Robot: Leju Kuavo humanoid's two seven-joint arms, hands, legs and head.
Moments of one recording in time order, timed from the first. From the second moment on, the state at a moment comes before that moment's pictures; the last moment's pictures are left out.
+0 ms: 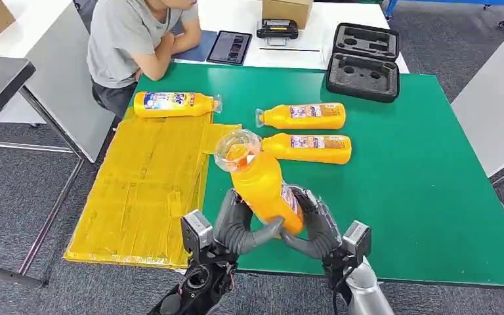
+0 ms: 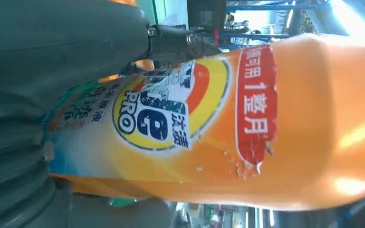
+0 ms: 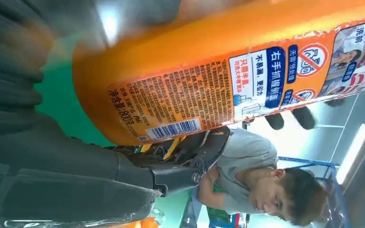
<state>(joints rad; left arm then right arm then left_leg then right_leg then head) -0.22 -0.28 -0.66 -1.17 0.03 0.00 -0.70 -0.14 0.02 0.24 -1.18 -0.03 0.48 -0.70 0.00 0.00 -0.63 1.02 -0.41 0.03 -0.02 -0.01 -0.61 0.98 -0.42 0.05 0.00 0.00</state>
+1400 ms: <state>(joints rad) -0.36 -0.12 -0.79 -1.14 -0.17 0.38 -0.70 -0.05 0.02 0.11 -1.20 0.00 0.35 -0.70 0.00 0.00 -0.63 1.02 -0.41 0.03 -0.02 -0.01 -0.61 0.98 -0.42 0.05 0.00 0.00</state>
